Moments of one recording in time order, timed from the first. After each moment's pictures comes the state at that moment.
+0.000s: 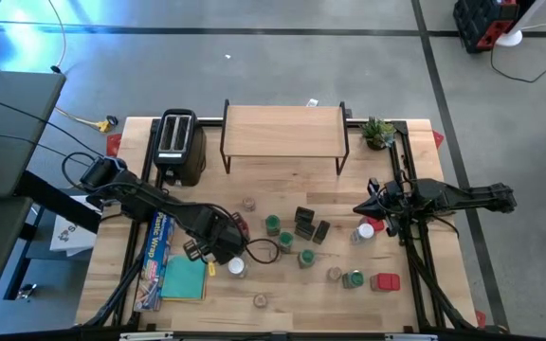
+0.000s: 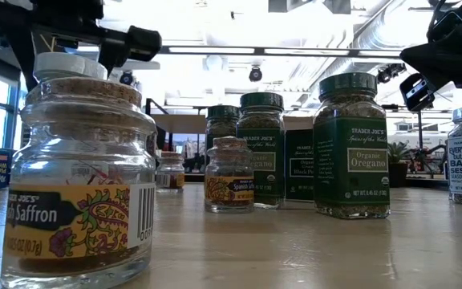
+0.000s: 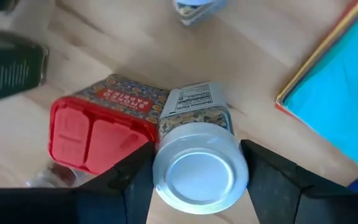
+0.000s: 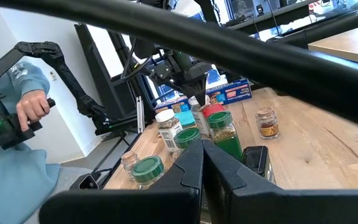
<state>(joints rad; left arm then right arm) -0.39 1.67 1.26 -1.11 -0.09 0.60 0.10 0.01 0.01 0.02 -0.08 0.33</state>
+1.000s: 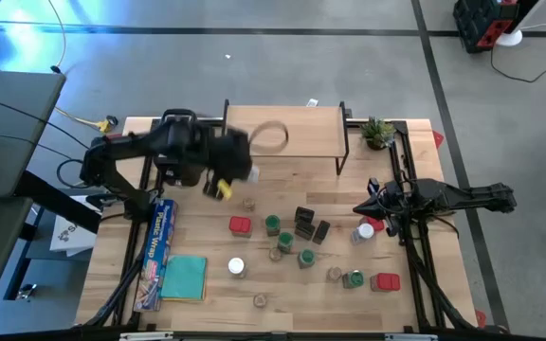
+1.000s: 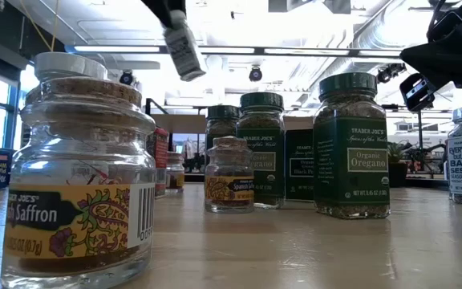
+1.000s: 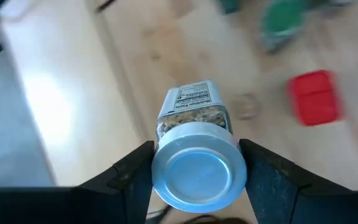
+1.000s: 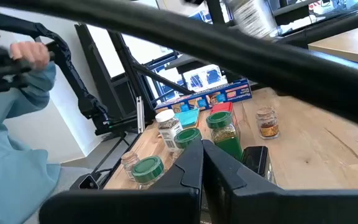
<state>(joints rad) 0.08 1.60 1.85 -1.37 -0.24 0.57 0.10 0.01 0.01 0.02 -0.08 0.33</state>
